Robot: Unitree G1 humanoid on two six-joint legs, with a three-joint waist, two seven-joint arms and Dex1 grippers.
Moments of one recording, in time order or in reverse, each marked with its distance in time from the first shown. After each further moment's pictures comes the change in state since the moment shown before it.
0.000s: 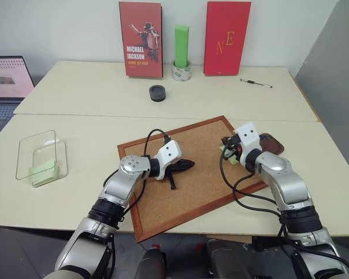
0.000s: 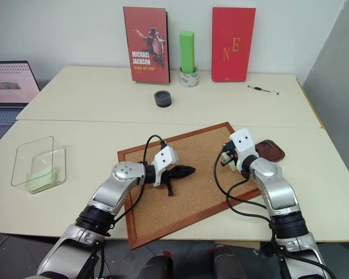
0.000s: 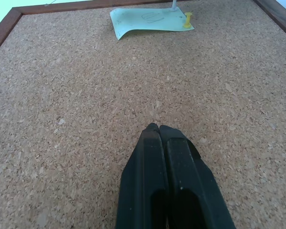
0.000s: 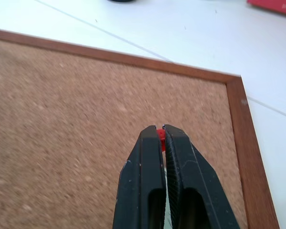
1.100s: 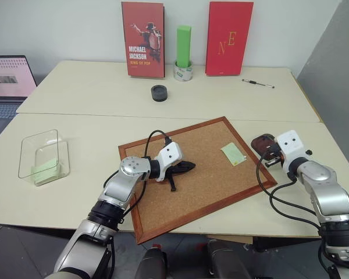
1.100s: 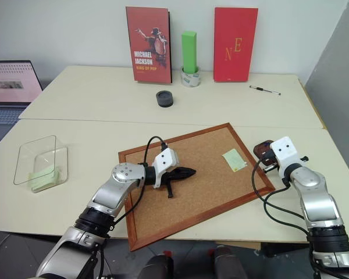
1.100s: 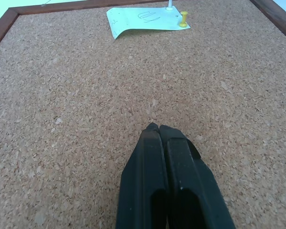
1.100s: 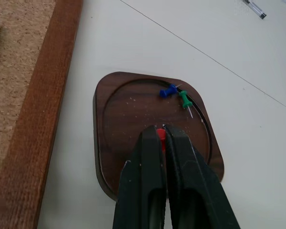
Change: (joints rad) left arm 0.016 0.001 -0.003 -0.025 0.003 0.003 -0.010; right arm 0.143 -0.254 -0.124 0.054 -0.125 -0.027 -0.050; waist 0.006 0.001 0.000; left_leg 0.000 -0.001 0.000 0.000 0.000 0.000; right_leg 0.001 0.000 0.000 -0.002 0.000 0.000
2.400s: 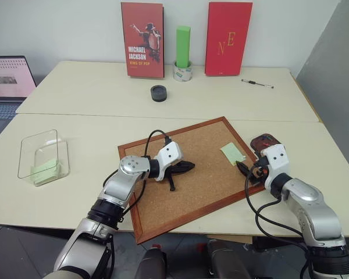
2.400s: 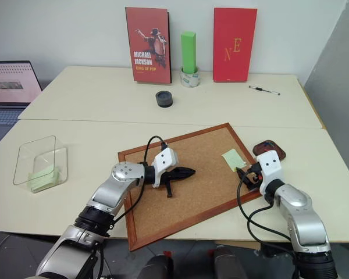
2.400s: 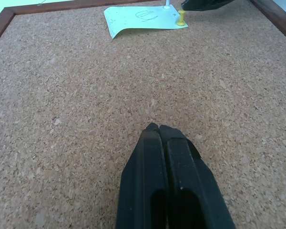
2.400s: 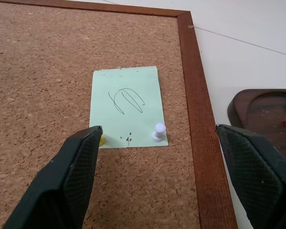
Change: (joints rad) left arm -0.014 0.006 0.001 0.018 0.005 -0.005 -0.021; right arm 0.177 0.172 -0.030 -0.243 0.180 0.004 0.048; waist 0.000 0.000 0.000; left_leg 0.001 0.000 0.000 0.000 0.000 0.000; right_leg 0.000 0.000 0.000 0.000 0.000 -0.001
